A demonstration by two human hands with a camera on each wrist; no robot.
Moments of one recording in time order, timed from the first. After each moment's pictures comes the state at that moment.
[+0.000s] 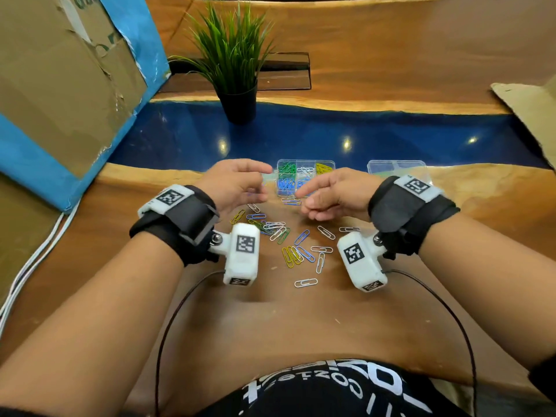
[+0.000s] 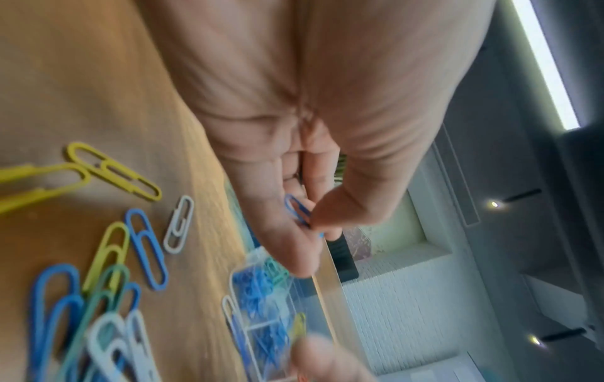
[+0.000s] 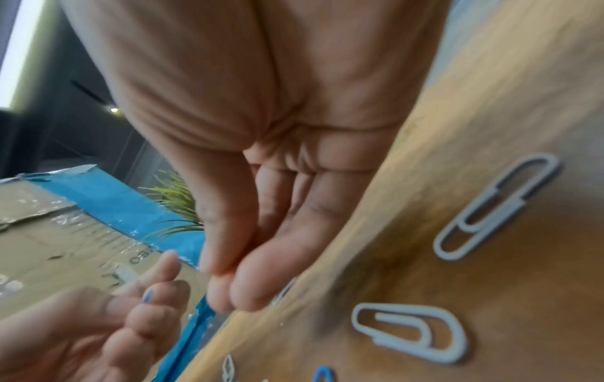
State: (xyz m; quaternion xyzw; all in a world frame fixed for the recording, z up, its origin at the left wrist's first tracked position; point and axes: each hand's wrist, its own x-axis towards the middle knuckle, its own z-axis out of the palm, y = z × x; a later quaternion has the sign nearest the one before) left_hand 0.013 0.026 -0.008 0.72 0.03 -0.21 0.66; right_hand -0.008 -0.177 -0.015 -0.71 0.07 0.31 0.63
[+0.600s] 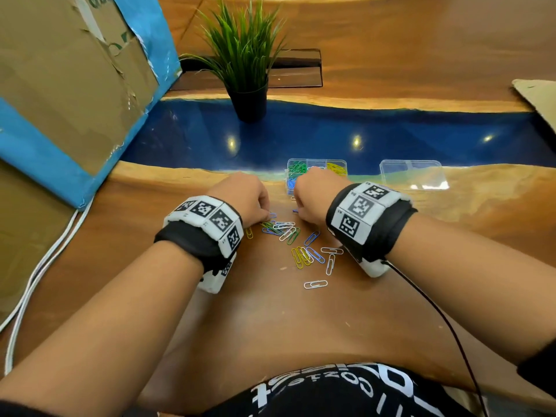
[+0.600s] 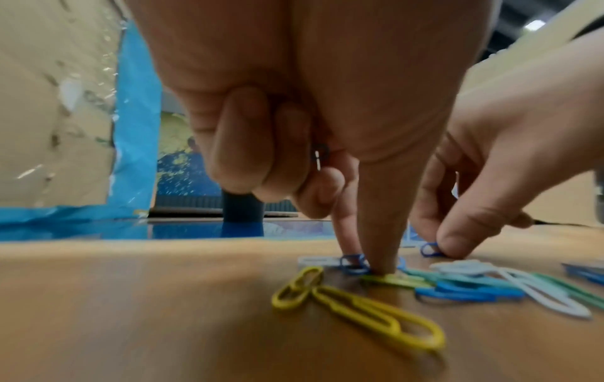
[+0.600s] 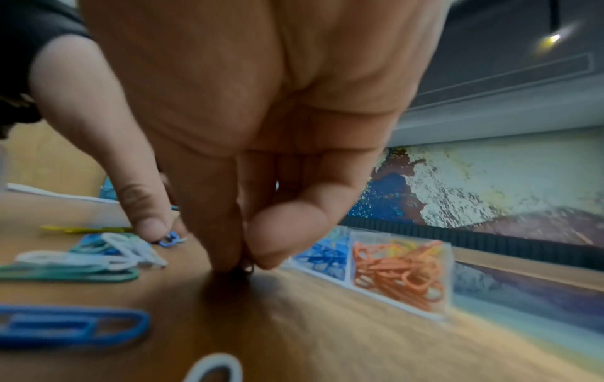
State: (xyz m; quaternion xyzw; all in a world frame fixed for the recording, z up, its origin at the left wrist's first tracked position) left_hand 0.015 0.031 -0.017 0.97 -0.15 -0.15 0.07; right_hand 0.004 -0.118 -0.014 -0.98 -0.15 0.14 -0.01
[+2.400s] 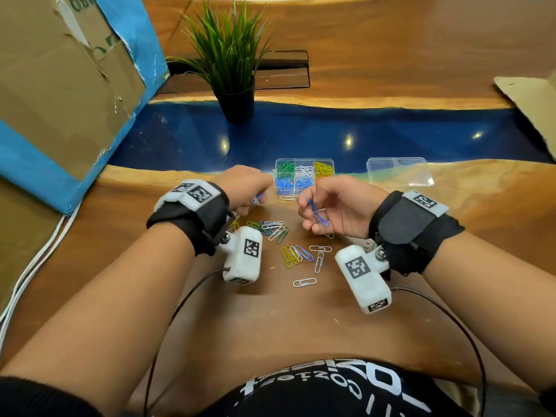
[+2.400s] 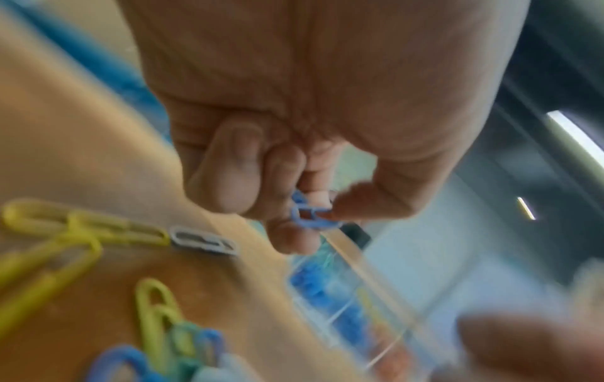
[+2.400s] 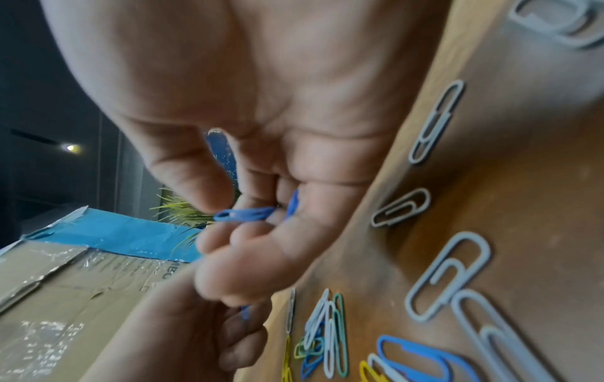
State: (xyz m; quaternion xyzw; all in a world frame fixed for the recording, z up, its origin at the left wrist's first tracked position) left_hand 0.024 0.010 -0.009 0.88 0.01 -0.25 0.39; right_hand -0.025 -0.170 -0.013 -0.57 0.09 0.37 0.73
